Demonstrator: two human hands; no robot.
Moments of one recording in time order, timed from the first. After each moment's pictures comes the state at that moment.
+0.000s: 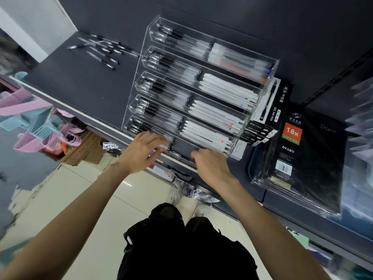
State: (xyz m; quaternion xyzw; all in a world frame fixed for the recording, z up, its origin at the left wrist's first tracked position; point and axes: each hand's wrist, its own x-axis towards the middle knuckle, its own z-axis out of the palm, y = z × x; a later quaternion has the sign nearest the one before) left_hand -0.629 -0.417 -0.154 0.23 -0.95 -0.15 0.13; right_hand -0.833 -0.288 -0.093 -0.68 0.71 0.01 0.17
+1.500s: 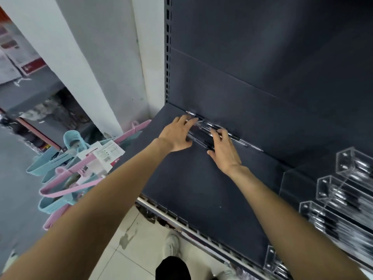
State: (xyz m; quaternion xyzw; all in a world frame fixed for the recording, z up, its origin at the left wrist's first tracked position) left_hand -0.519 -0.881 -0.151 0.36 -0.91 -0.19 0.00; right_hand -0.662 -0.760 -0.140 -0.59 0.79 -0.06 0.14
